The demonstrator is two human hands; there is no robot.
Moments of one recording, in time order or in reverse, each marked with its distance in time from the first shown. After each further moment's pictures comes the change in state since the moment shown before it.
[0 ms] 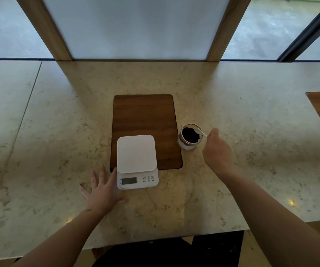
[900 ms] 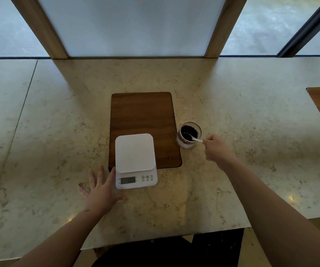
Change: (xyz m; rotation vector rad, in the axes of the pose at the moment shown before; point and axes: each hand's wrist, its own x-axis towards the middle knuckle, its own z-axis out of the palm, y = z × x) left_hand -0.004 0.002 -0.004 -0.012 -0.021 0.006; right_hand 0.025 0.015 0.009 0.682 -0.355 0.441
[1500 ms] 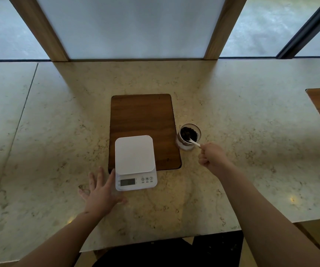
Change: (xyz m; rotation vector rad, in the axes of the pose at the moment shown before) left_hand 0.001 -0.001 0.000 -0.004 -0.012 0.001; right_hand -0.013 0.004 0.014 0.528 -0.053 0.239
